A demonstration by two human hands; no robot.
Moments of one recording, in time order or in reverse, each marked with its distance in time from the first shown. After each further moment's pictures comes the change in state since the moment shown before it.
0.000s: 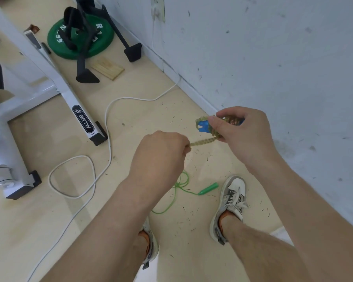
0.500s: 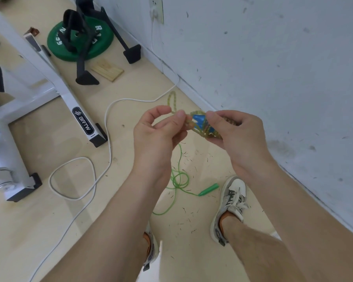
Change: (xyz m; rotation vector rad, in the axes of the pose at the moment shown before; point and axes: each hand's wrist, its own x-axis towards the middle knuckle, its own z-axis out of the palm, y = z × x) left_hand 0.011 0.015 -0.011 -1.779 0.298 -0.529; right_hand -0.012 -0.014 0.011 0.383 0.011 0.183
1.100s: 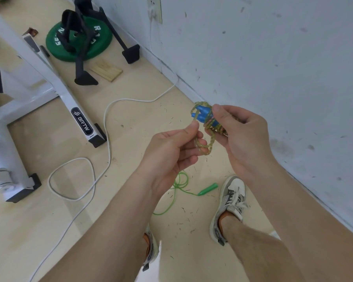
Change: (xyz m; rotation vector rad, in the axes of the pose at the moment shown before) left_hand -0.001 -0.010 0.001 0.200 -0.206 -0.375; right_hand 0.002 0.001 -0.007 0.176 0.001 0.023
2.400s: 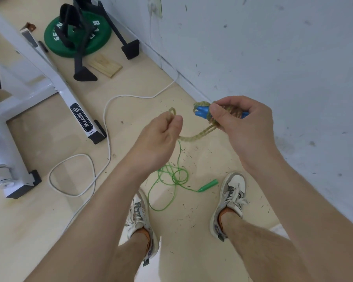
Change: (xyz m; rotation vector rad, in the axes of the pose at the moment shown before) left_hand 0.003 0.009 -0.023 0.820 0.153 0.359; right_hand 0.002 -0.003 -0.005 -0.325 0.009 -0.237
